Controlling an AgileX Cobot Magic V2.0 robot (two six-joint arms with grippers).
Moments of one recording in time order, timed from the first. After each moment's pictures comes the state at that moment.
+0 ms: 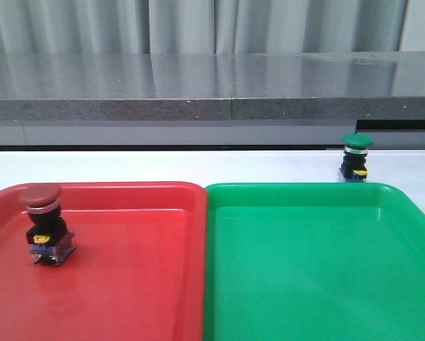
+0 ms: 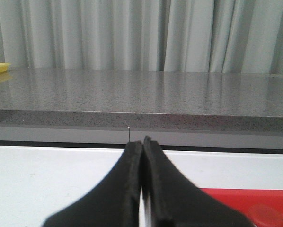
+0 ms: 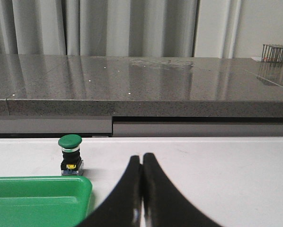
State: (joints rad) left arm 0.01 0.00 0.00 -0.03 0.01 -0.07; right arm -0.08 -0.01 0.03 0.08 0.00 -0.07
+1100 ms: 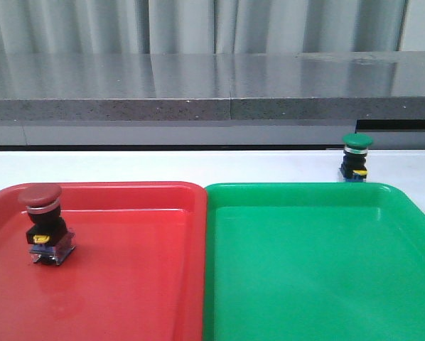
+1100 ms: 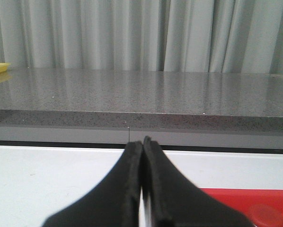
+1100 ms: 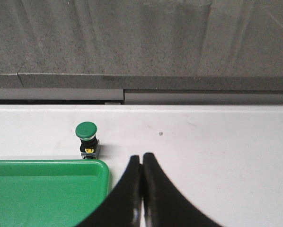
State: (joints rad) left arm 0.01 0.00 0.00 -0.03 0.01 -0.07; right arm -0.08 0.58 -0.69 0.08 0.54 -0.05
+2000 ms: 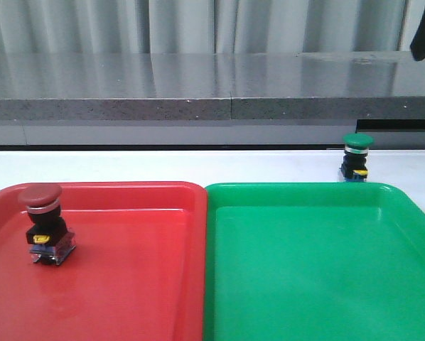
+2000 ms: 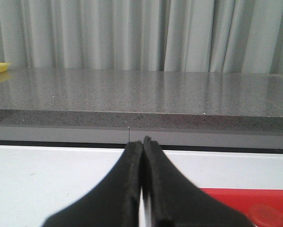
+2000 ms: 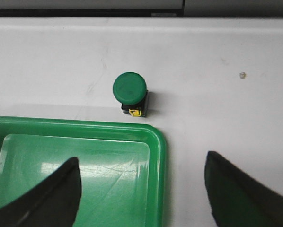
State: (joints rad) left arm 0.01 0.00 0.00 -0.03 0.01 -0.07; right arm 0.10 1.36 -1.10 0.09 0.67 0.07
